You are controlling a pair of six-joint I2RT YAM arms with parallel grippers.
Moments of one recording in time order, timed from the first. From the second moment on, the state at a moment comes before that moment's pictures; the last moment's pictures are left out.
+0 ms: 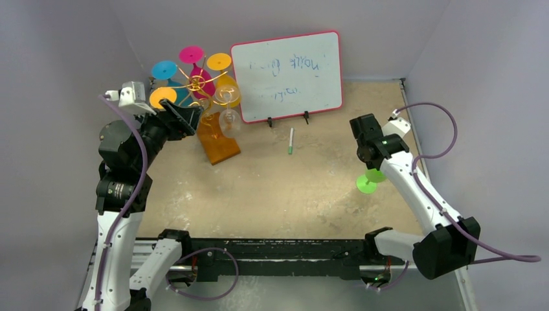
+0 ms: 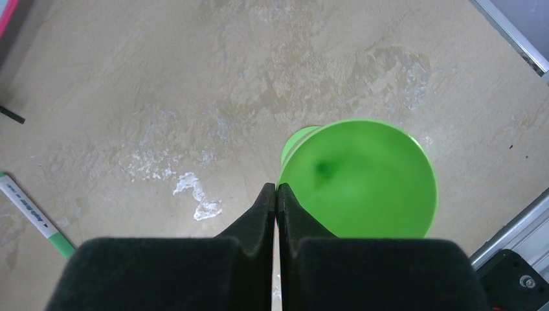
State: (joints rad) left arm -0.10 0.77 1.18 -0.40 0.21 -0.51; right arm 0.31 1.21 1.09 -0.99 0.71 0.99
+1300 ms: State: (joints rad) left arm -0.11 0.79 1.11 -0.10 0.45 -0.30; right arm 0.31 0.84 1.12 -0.64 -0.06 0.26
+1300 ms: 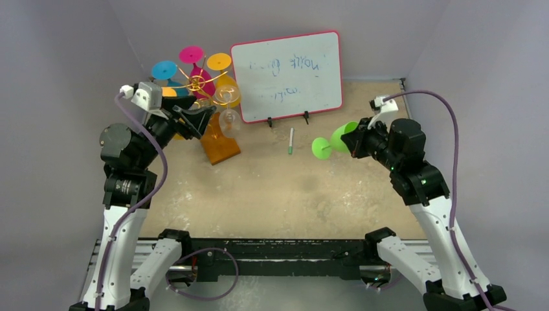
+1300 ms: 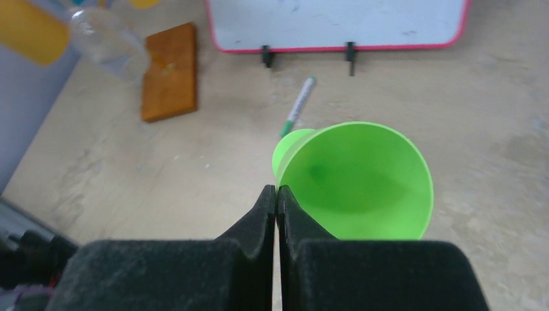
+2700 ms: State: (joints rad) left arm -0.12 0.72 1.08 -0.67 1.18 0.91; right arm 0.49 1.09 1.16 0.22 -1.06 0.65
